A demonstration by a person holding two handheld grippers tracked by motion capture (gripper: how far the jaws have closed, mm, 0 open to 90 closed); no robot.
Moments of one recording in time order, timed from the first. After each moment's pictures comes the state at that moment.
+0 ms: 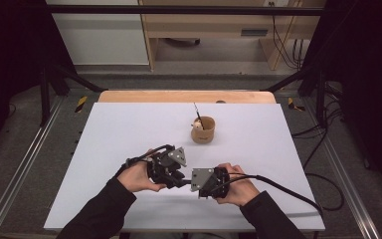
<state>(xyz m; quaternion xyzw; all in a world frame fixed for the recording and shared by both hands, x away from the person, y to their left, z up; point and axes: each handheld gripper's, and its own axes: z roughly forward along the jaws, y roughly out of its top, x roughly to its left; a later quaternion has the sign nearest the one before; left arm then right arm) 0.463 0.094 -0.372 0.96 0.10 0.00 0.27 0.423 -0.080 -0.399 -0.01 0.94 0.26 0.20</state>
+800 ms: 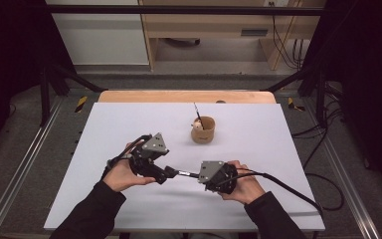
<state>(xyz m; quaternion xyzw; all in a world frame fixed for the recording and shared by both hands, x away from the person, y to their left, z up) 0.467 0.143 -0.357 0.91 0.19 0.10 0.36 0.432 -0.101 -0.399 0.06 0.94 0.28 0.20</state>
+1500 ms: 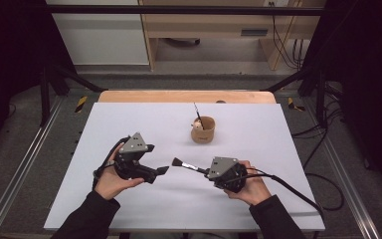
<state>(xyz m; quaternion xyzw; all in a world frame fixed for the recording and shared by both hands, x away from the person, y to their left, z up) 0.455 0.175 -0.367 0.85 0.26 0.13 0.44 0.434 -0.123 -0.401 0.12 0.92 0.31 0.21</state>
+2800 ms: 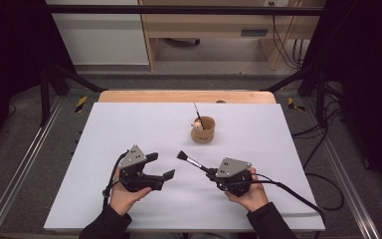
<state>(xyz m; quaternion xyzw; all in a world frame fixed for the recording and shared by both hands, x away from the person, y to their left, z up) 0.436 0.166 -0.407 0.77 0.33 0.13 0.53 0.428 -0.138 -0.418 0.19 0.88 0.39 0.21</state>
